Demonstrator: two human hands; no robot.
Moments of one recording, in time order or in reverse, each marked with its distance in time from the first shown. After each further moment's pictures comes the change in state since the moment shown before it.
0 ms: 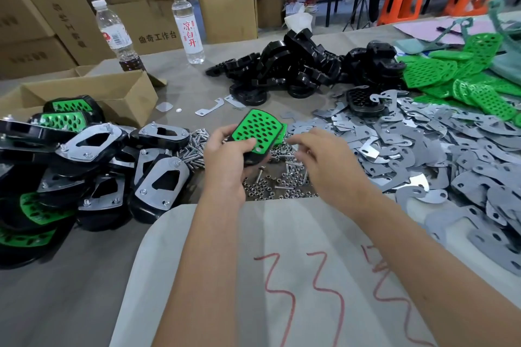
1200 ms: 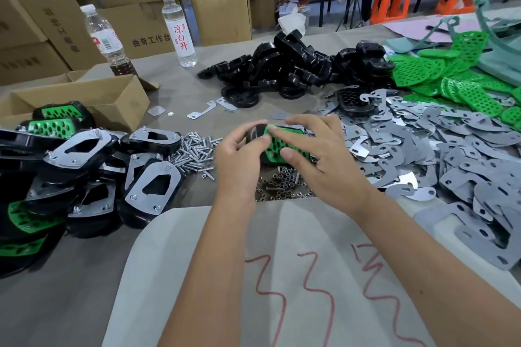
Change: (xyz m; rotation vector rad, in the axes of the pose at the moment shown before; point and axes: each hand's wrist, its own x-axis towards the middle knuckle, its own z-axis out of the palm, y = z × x) left_hand -0.023 -0.009 0.023 0.230 -0.092 0.168; right_hand -0.008 0.006 -0.009 0.073 0.149 -0.193
